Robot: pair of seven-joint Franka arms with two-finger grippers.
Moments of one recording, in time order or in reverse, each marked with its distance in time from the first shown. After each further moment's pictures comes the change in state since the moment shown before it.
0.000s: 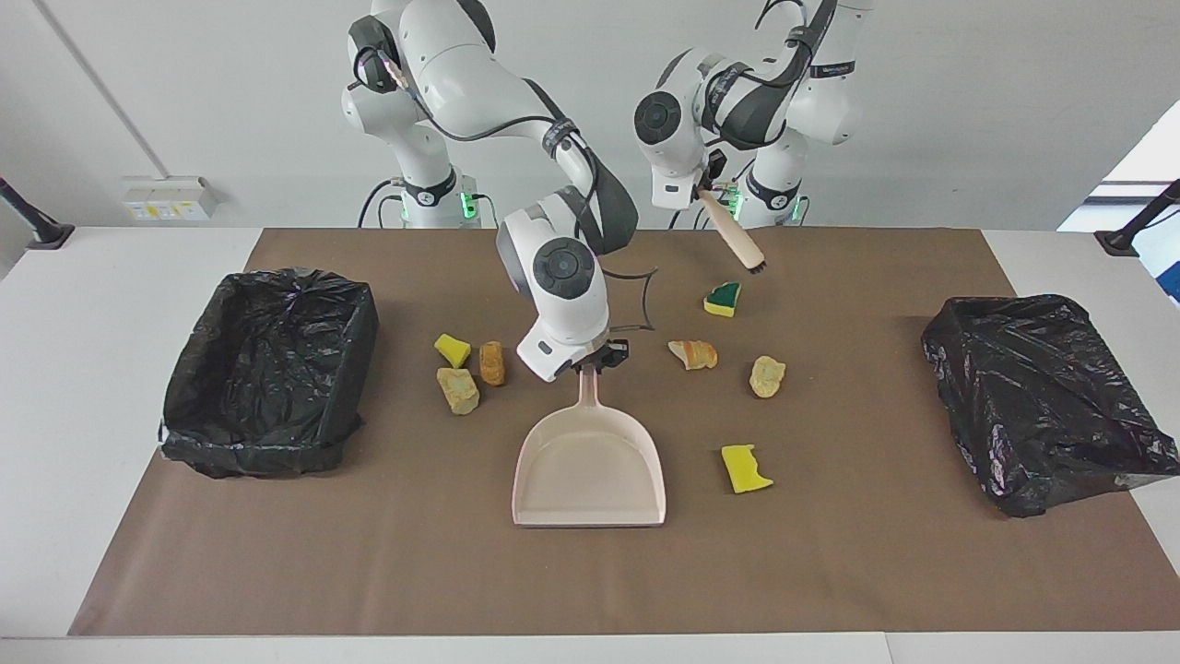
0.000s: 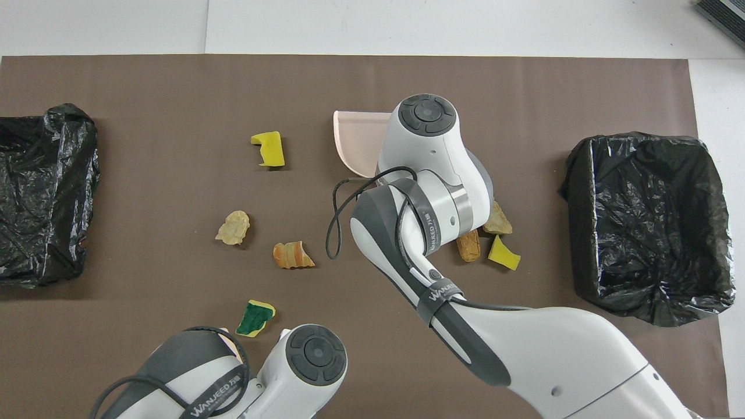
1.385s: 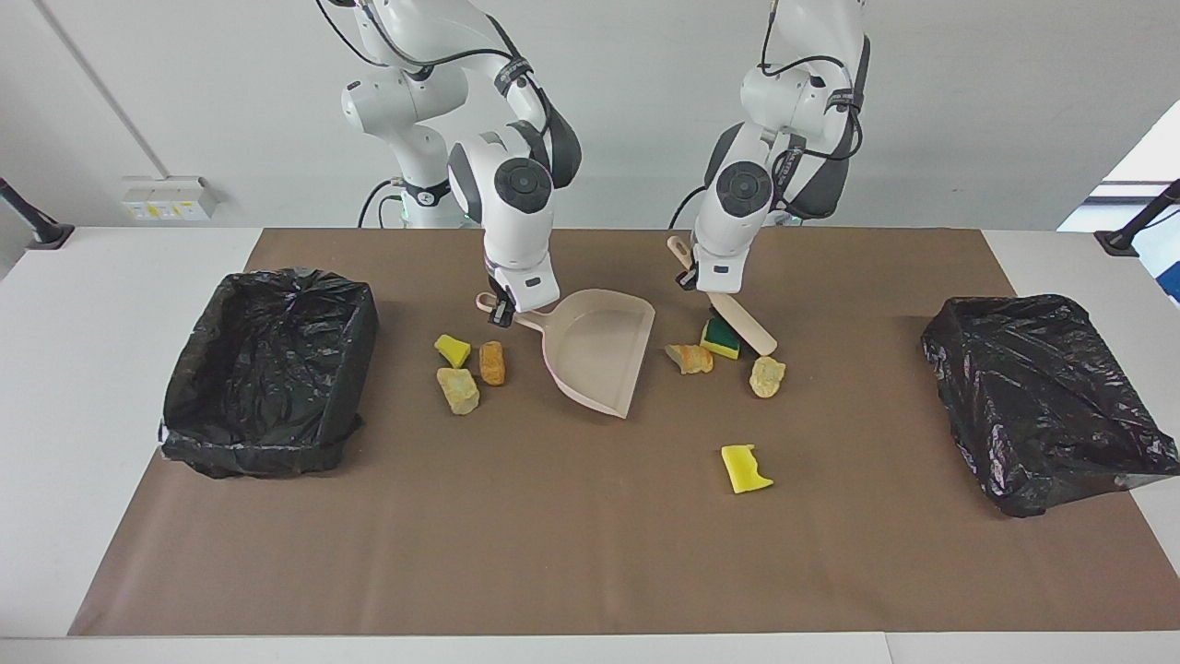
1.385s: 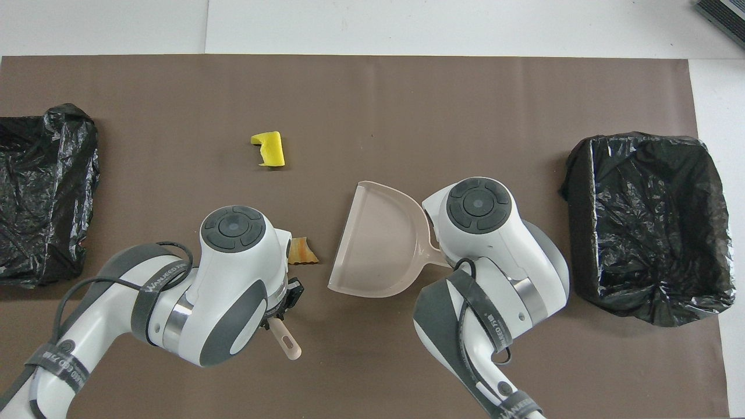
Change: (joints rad) left arm 0.274 0.219 0.003 0.192 -0.010 0.232 0.278; right arm -0.009 -0.397 -0.003 -0.566 -0.285 0.067 -1.084
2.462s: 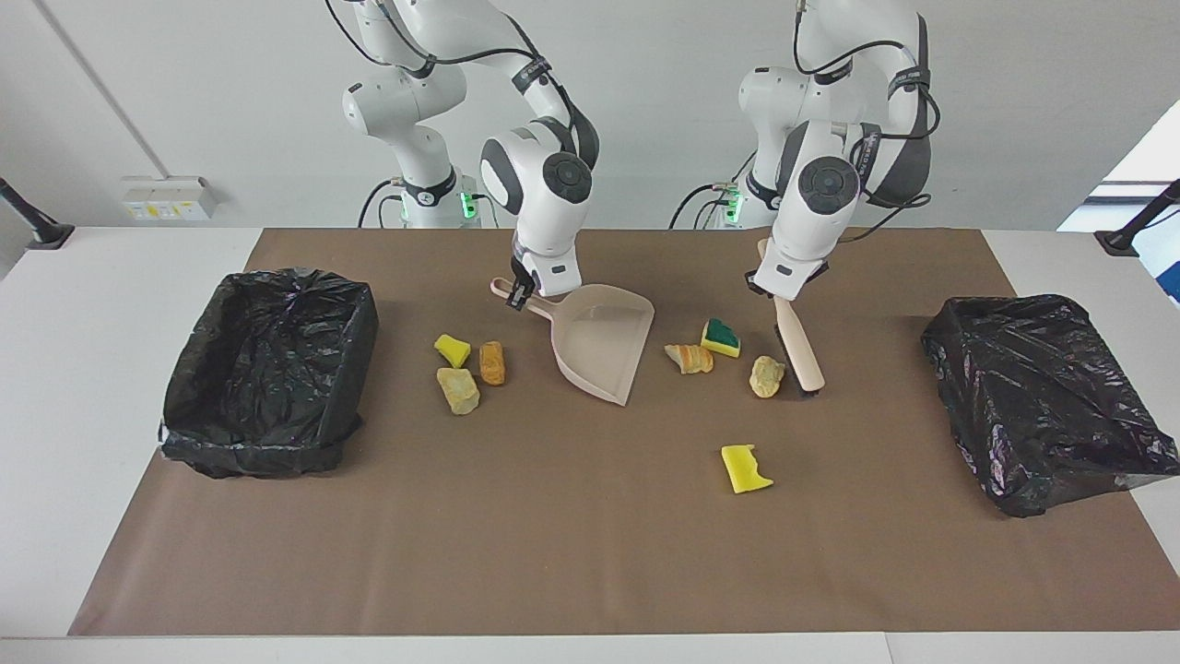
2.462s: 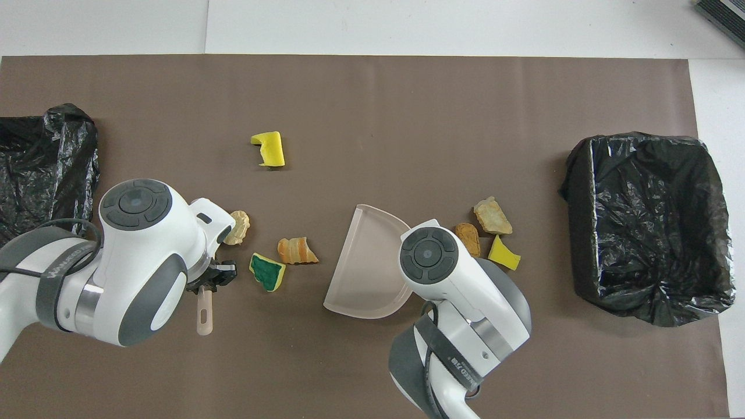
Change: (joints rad) left arm 0.198 -0.047 0.012 -0.034 0.179 0.091 0.588; right arm 0.101 -0.024 0.007 -0.100 -0.052 0.016 0.201
